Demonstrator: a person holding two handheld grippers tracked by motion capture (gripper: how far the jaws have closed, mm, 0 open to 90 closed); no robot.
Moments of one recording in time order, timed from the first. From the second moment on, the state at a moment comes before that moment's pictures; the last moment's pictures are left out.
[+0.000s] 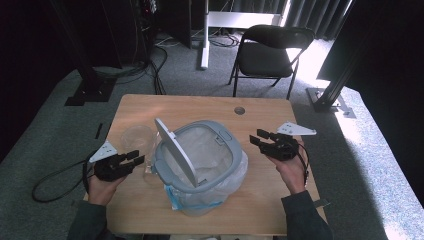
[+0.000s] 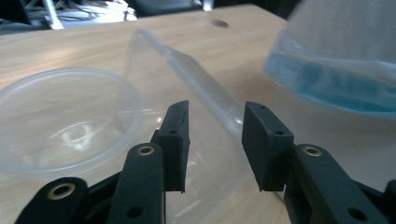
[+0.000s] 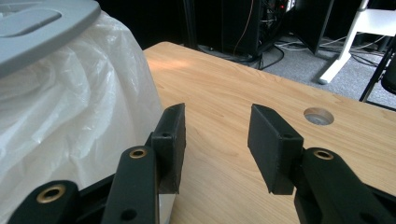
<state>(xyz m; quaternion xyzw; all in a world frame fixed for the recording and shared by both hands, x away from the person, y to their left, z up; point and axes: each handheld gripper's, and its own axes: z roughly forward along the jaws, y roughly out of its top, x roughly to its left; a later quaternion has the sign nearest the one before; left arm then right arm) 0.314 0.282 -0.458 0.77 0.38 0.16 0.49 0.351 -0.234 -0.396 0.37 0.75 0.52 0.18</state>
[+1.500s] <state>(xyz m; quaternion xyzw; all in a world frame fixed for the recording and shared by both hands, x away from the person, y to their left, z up) 0.336 0.243 -0.469 0.80 0.35 0.18 0.44 0.346 -0.241 -0.434 0.39 0.74 0.51 0.19</state>
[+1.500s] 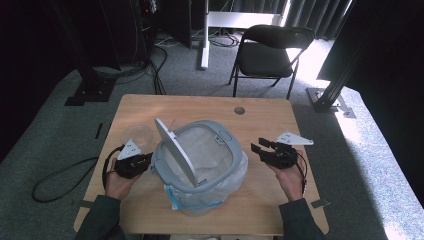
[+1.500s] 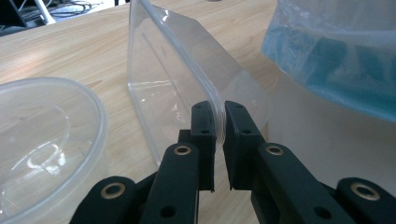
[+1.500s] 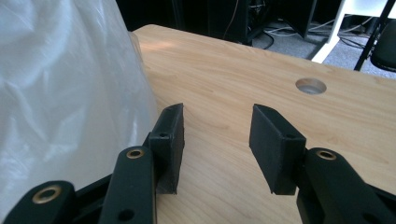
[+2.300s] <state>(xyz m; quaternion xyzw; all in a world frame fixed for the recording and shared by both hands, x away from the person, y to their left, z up) 0.370 0.248 -0.419 0.79 0.34 0.20 0.47 0.346 -0.252 -0.447 0.41 0.74 0.50 0.19</state>
